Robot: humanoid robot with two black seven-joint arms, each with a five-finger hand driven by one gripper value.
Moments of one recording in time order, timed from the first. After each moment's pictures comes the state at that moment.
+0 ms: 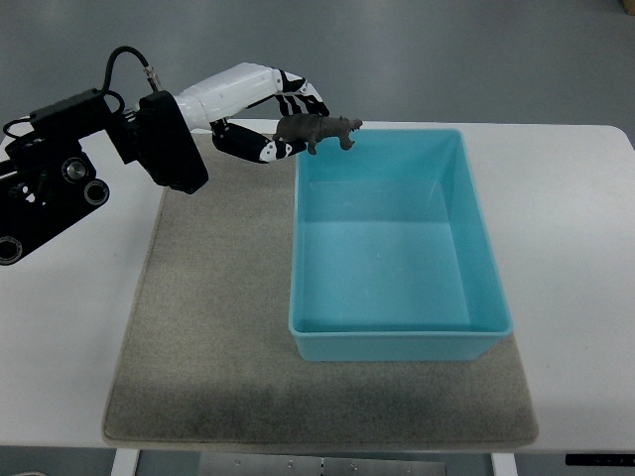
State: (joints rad) left arm -0.96 0.46 -0.41 -1.24 1.52 0.02 -0.43; right arm 0.04 0.00 0.00 0.07 -0.05 0.17 0.06
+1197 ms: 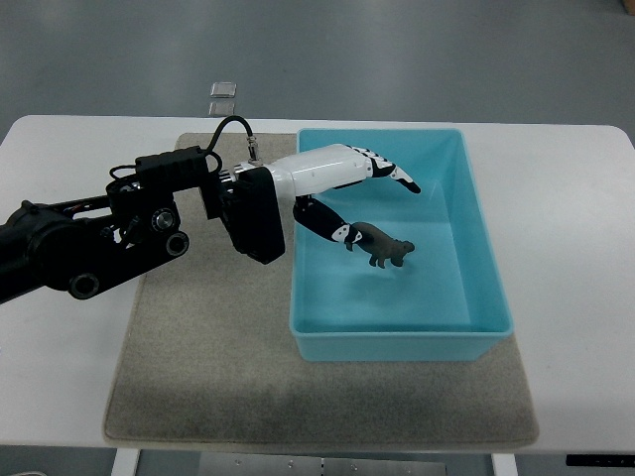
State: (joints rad) left arm -0.96 0.40 -0.37 -1.24 1.51 0.02 -0.43; right arm 0.04 0.00 0.00 0.07 -0.05 0.17 0.06
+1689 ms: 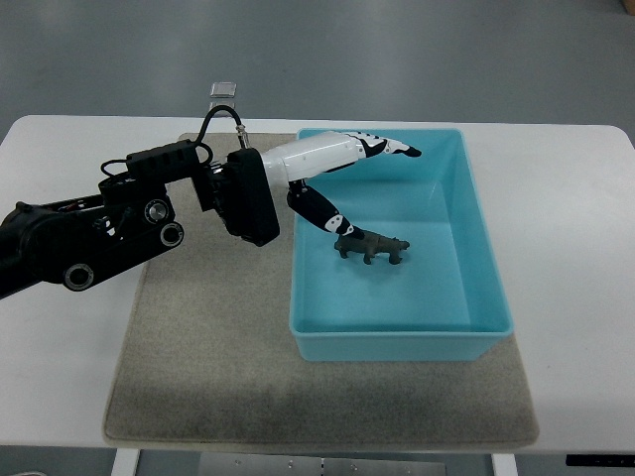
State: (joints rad) left arm -0.96 0.41 -0.39 -1.22 1.34 0.02 -0.43; right arm 0.04 0.00 0.00 0.07 -0.05 0.17 0.06
